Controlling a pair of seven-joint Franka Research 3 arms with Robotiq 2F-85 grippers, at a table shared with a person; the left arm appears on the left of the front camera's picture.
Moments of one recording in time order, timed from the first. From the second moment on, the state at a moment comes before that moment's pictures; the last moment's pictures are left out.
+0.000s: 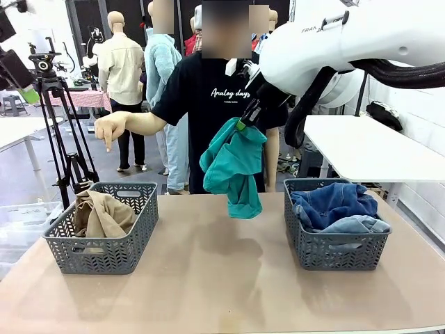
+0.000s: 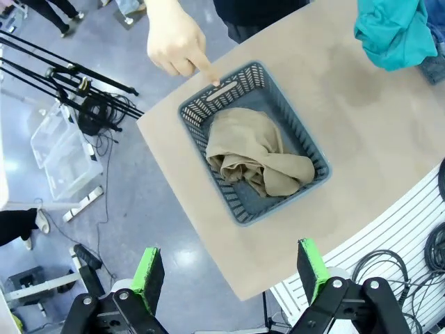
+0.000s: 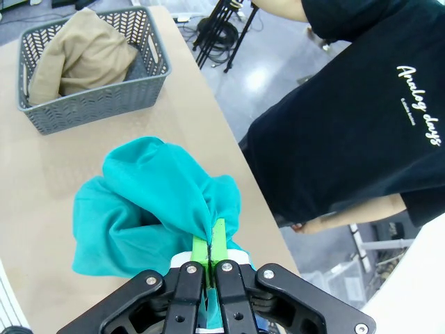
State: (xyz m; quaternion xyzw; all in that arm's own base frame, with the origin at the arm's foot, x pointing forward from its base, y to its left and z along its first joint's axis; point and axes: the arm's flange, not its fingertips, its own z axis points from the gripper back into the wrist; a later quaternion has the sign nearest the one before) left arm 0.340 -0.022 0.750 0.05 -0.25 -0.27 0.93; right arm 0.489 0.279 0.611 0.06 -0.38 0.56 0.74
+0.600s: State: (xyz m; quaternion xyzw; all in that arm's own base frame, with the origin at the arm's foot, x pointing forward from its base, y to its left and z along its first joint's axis) left arm 0.340 -0.023 0.748 0.05 -0.25 -0.27 0.93; right arm 0.484 0.329 0.629 0.15 -0.44 0.57 0.68
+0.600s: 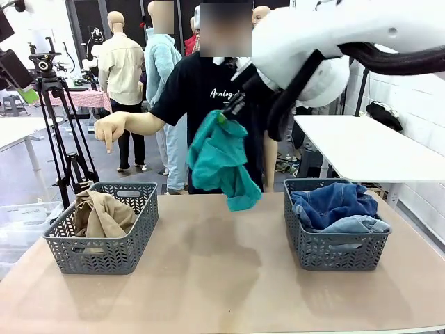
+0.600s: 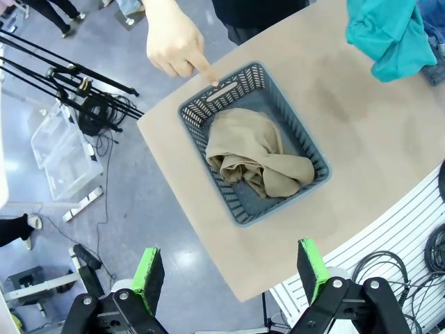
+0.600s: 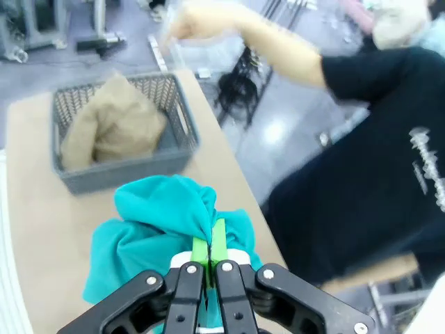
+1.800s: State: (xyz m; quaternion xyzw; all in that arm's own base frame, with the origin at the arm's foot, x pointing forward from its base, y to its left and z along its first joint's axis) left arm 0.341 -0.024 0.749 0.05 -0.25 -0.27 0.93; right arm 0.541 0.447 0.639 0.32 -0.52 0.62 0.49
